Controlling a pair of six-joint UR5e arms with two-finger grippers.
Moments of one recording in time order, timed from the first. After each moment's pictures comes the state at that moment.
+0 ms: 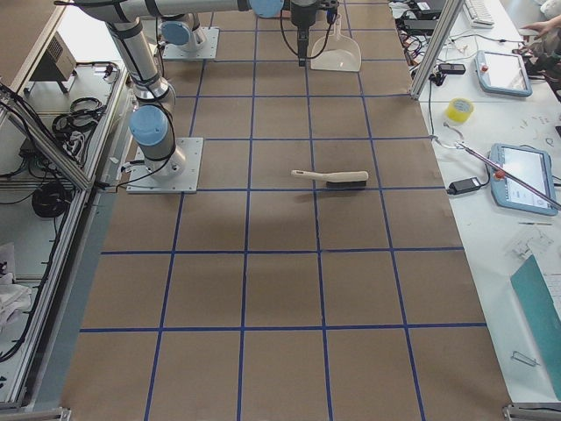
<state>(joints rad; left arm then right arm) -1.61 -1.51 -1.66 -1.41 1.60 0.05 1.63 -1.56 1.53 -1.58 -1.58 0.14</state>
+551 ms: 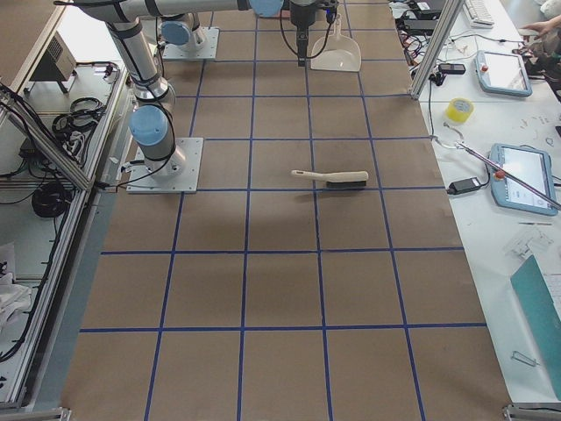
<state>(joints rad) -1.61 -1.51 -1.67 -1.40 1.60 -0.01 1.64 -1.57 1.53 -1.58 -1.59 0.13</state>
